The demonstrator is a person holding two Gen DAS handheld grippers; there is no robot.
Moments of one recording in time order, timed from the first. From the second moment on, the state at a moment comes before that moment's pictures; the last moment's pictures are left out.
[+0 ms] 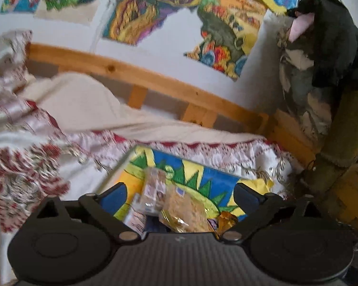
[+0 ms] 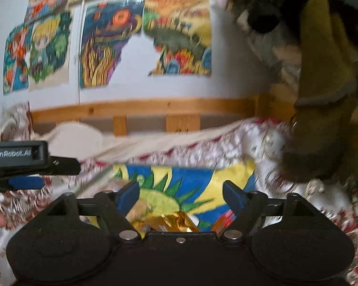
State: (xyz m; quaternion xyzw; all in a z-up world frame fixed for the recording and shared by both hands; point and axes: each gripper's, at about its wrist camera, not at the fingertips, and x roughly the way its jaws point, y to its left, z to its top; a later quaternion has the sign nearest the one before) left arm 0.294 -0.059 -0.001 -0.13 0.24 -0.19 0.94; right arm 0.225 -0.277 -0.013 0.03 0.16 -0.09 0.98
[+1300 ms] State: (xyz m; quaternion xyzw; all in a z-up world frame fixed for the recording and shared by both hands) left arm 0.080 0.002 0.036 -0.06 0.22 -0.11 0.97; right arm 0.025 -0.243 0.042 0.05 0.10 -0.06 0.99
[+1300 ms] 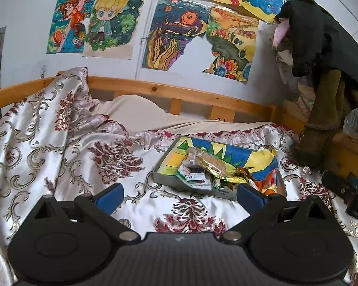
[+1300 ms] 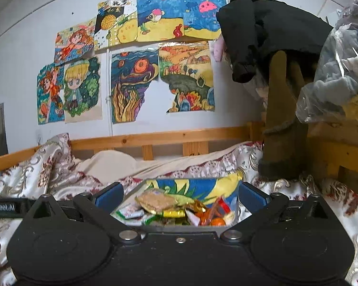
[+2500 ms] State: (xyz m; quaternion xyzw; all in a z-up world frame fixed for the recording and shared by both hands) left arm 0.046 0.005 0.004 -0.02 0.28 -0.08 0.96; right arm -0.001 -0.223 0.011 0.04 0.22 -0.07 0.97
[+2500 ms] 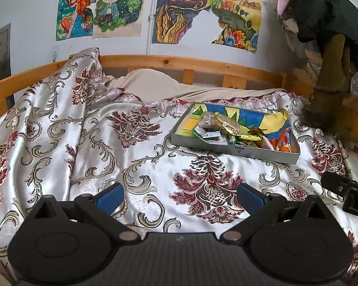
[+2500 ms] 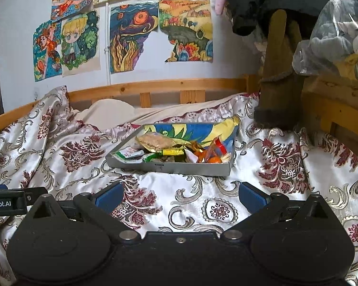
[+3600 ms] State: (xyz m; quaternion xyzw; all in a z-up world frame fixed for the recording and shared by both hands) left arm 0.048 0.004 0.001 -0.02 0.29 -0.08 0.95; right arm 0.006 -0.216 0.006 0.02 0.25 -0.07 0.97
